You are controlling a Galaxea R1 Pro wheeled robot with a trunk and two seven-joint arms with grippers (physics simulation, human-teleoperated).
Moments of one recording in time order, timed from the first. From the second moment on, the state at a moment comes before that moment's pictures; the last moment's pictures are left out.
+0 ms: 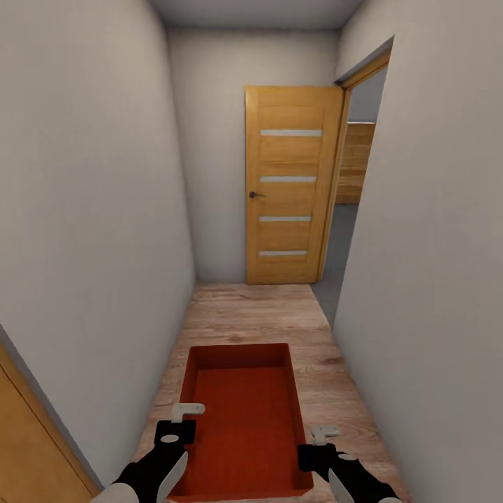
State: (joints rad) left arm -0.54 -0.07 -0.29 -0.36 0.20 0.06 0.35; right arm -0.52 0.07 -0.01 -0.27 0.01 0.07 0.14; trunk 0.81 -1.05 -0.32
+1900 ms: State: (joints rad) left arm -0.54 -0.07 -0.29 -0.36 0.20 0.06 0.35; right arm -0.52 0.07 -0.01 -0.27 0.01 0.07 0.14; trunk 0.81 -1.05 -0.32
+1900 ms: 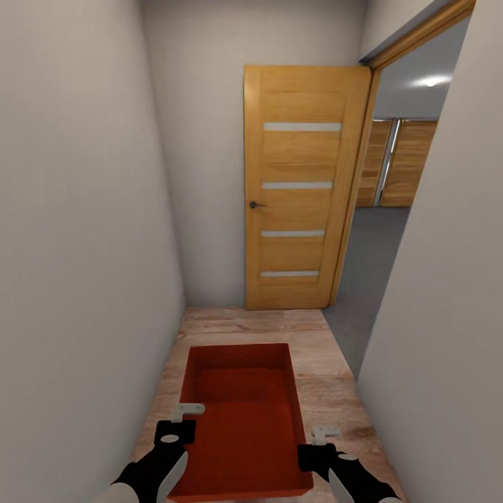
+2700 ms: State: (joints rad) left arm -0.54 -0.07 -0.29 -0.36 0.20 0.06 0.35; right arm -0.52 0.07 -0.01 -0.27 0.01 0.07 0.14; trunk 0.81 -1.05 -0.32
